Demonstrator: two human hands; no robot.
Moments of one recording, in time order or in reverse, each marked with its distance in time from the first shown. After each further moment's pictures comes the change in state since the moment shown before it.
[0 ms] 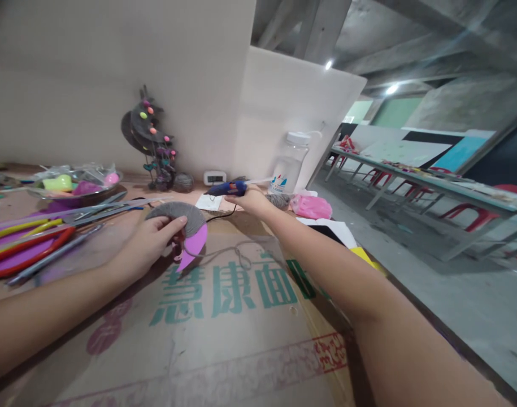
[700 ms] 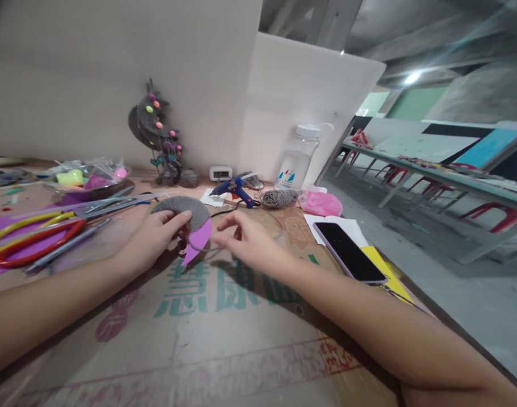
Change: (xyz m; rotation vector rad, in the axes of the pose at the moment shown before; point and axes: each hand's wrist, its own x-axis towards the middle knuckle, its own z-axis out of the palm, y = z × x) left_hand -0.004 0.007 0.003 -0.007 0.027 -0.012; right_hand -0.113 -0.030 0.000 0.275 -0.274 -0.168
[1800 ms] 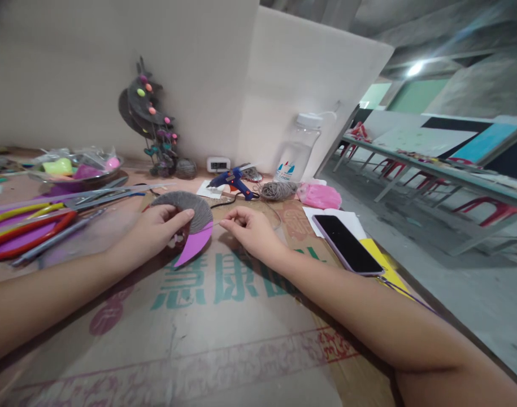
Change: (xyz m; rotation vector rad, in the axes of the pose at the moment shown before) left_hand -0.004 0.005 -0.001 0.367 -0.053 0.121; right_hand 0.005 0.013 0.007 0.045 0.134 0.079
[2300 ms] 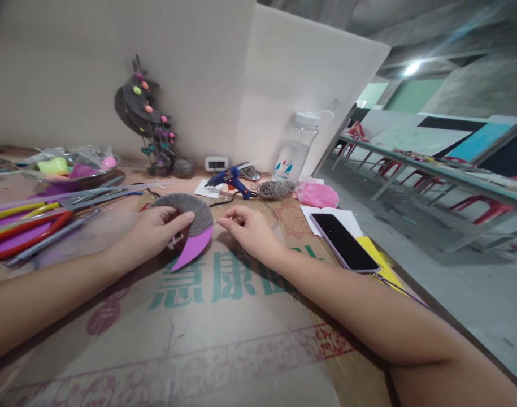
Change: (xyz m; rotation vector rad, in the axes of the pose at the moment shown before) left_hand -0.003 0.004 0.000 0.092 -0.060 -0.008; right_hand 0.001 0.006 0.003 0.031 0.008 -0.032
